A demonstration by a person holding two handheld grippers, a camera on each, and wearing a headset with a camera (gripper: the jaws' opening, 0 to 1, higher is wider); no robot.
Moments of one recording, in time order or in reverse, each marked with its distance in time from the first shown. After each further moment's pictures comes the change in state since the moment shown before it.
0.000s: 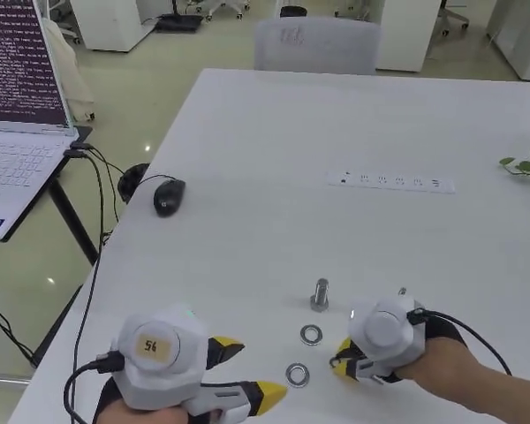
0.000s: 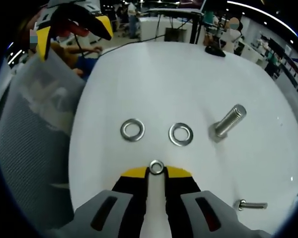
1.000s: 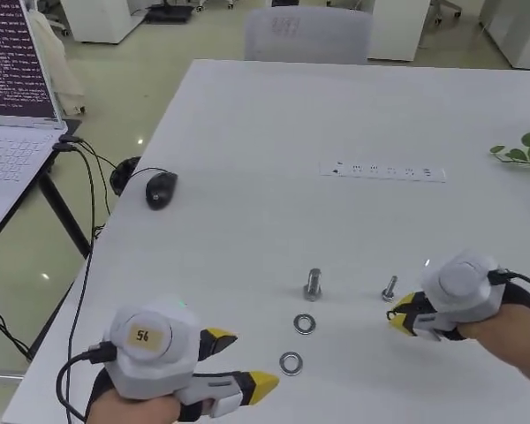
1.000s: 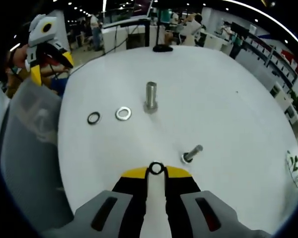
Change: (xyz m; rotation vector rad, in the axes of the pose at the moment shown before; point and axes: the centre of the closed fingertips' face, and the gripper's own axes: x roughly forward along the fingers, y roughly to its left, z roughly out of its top) left arm 0.002 -0.001 -0.003 0.003 0.016 -0.007; right arm -0.089 -0.072 -0.052 0.224 -0.040 -0.203
